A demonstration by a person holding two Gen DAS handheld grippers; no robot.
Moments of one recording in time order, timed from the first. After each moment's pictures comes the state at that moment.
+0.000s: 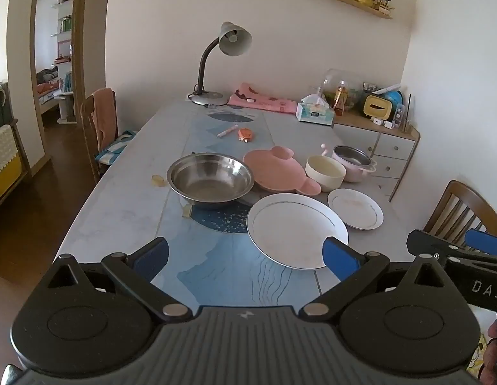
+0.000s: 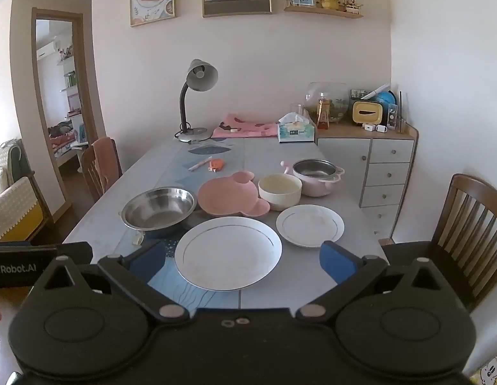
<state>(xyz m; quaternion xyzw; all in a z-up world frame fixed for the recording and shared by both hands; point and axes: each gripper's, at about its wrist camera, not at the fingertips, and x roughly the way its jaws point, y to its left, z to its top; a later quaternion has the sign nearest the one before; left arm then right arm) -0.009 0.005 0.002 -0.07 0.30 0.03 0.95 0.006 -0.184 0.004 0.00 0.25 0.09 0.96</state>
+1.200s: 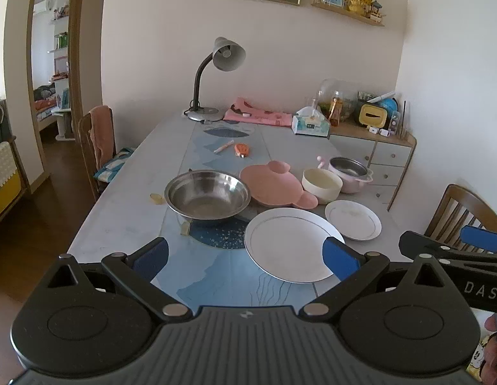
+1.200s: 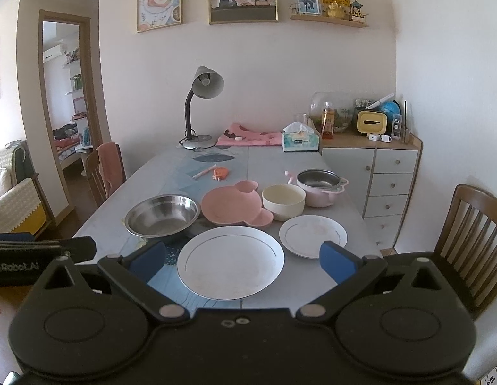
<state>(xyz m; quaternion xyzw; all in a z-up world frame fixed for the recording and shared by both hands) -0.005 -0.002 0.011 -0.05 0.27 0.03 0.96 0.011 -0.184 0.007 0.00 0.24 0.10 0.97</state>
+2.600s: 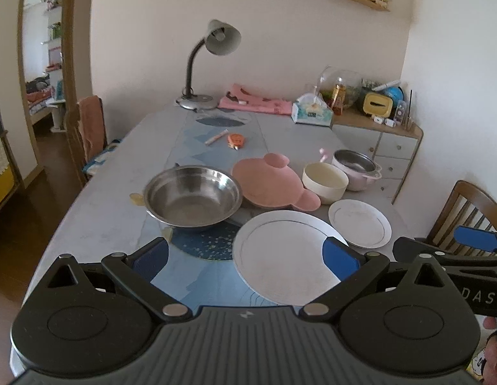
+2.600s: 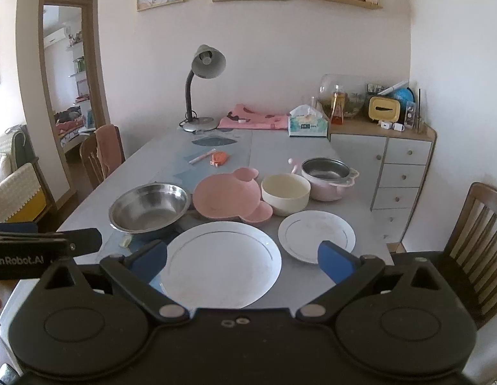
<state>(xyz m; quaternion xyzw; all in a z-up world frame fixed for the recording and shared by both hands) 0.075 -0.013 -0.014 -0.06 0.30 0.02 0.95 0.087 -0.196 -0.014 -0.01 0.28 0.12 0.95</state>
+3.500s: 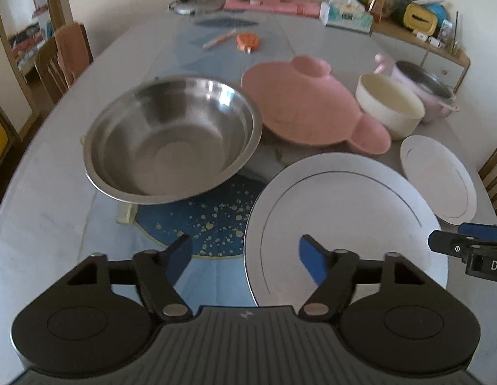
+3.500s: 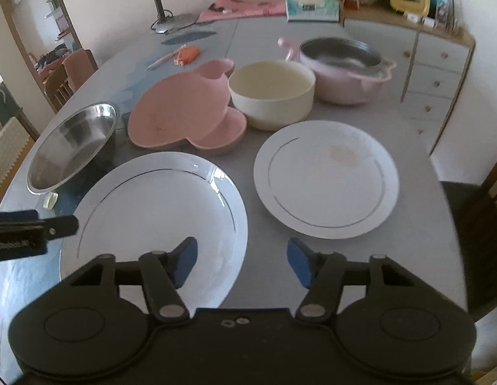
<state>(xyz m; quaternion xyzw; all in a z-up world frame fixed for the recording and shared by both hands) 0.243 -0.003 -0.134 -0.04 0.47 0.04 0.88 0.257 -0.223 -0.133 0.01 0.47 0.13 0.87</state>
